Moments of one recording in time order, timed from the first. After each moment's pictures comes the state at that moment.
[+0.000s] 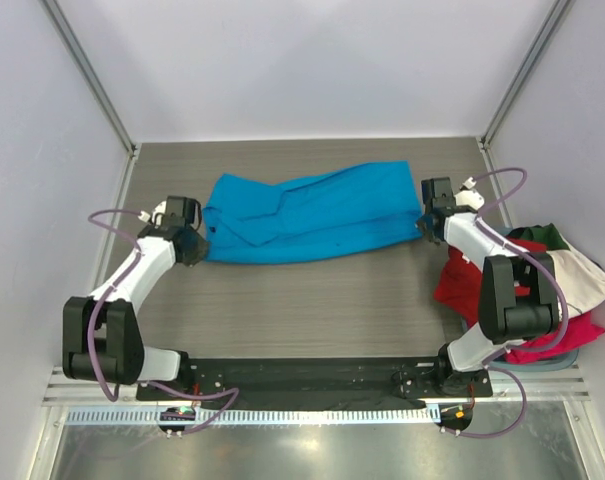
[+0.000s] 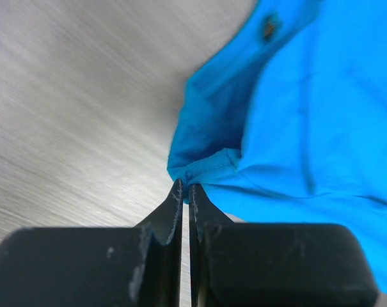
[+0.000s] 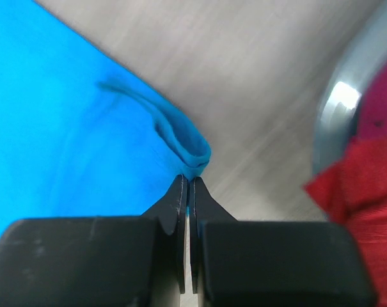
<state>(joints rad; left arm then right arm) -0.10 1.35 0.85 -0.56 -0.20 -0.84 0.08 1.57 0.96 -0.37 0.42 0.92</state>
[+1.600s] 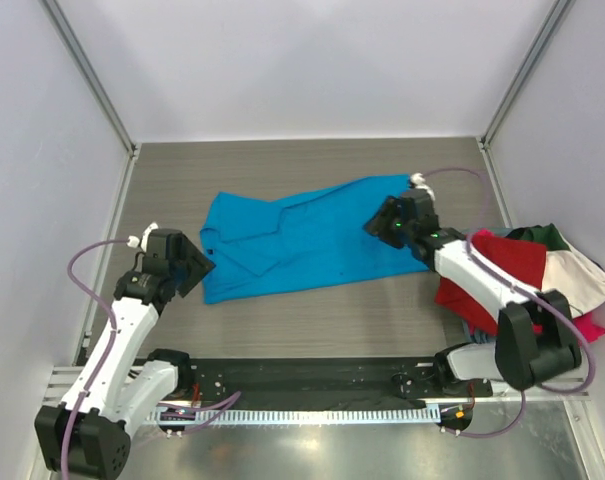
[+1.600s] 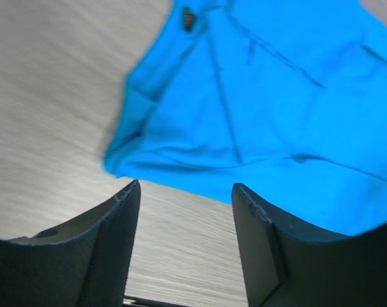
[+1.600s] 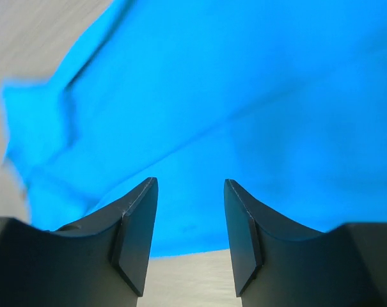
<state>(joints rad) -0.16 0.85 0.70 -0.73 -0.13 -0.88 0.26 1.28 0.79 -0.19 0.03 0.73</state>
